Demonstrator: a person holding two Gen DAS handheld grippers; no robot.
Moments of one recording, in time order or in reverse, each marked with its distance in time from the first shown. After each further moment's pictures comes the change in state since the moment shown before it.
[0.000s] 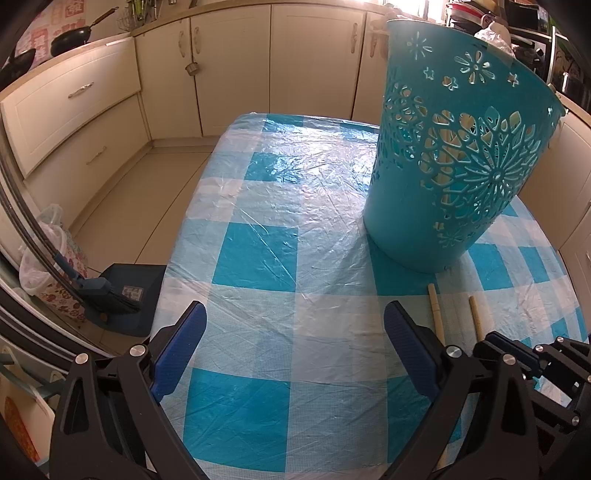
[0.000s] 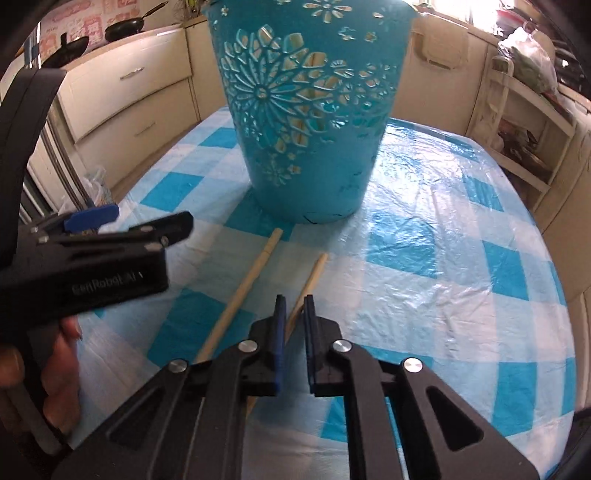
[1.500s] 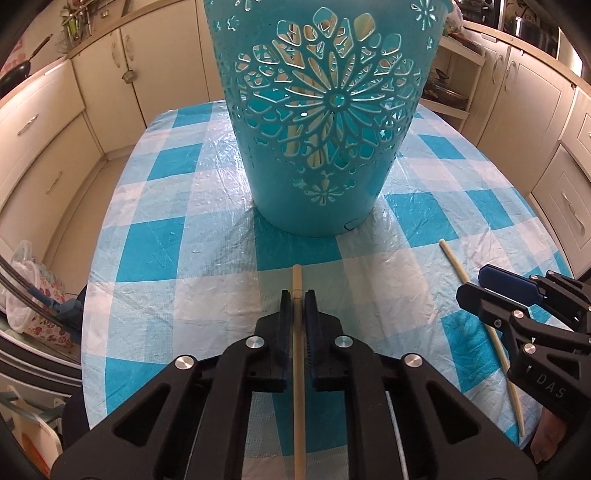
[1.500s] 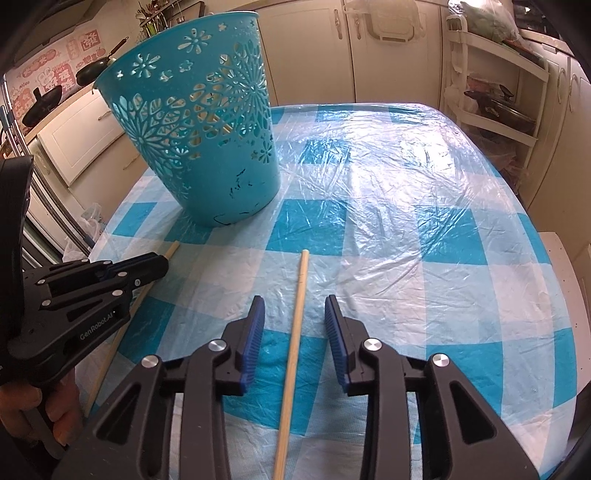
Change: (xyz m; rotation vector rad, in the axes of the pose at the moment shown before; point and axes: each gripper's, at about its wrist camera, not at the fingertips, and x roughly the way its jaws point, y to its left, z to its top) left arm 0.004 -0.074 -0.010 0.185 0.092 -0.099; right arm -0.010 -0.069 -0.011 0.198 -0.016 0.075
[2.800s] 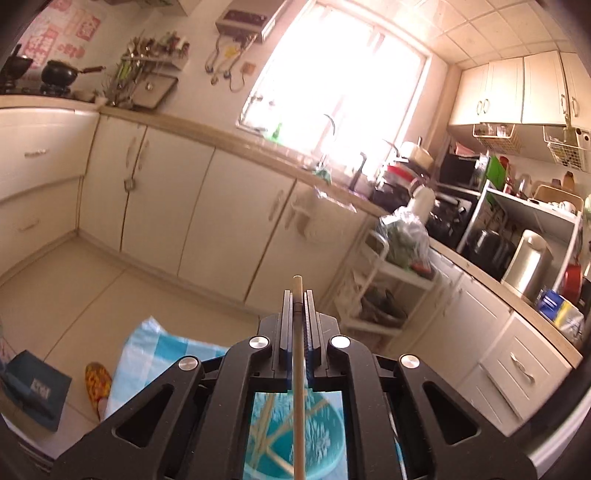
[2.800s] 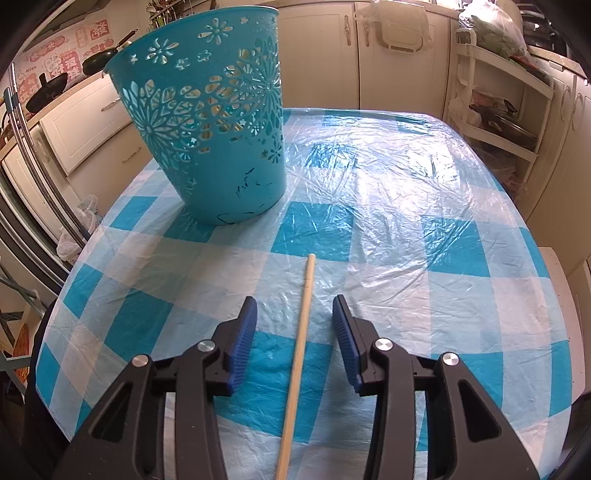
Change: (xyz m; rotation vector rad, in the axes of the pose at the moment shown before) left arm -0.162 0.061 0.173 -0.313 -0.657 -0.257; right arm 0.001 0.008 -0.001 -0.048 -0.016 -0.020
